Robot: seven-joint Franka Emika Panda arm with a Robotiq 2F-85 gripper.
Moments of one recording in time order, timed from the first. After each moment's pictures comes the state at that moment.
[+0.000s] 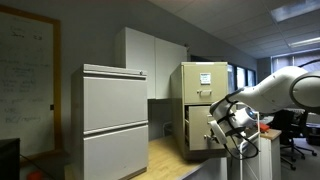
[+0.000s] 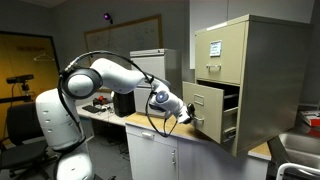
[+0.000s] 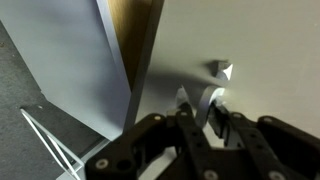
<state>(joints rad) -0.39 -0.07 0.05 -2.26 1.35 3.05 0.10</state>
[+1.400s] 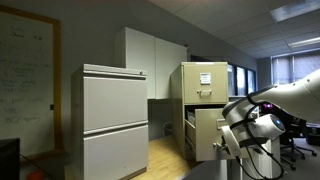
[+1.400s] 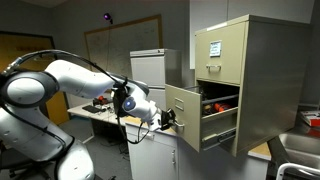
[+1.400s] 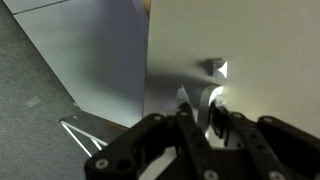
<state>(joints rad) -0.31 -0.47 0.10 -2.65 1.64 3.16 0.08</state>
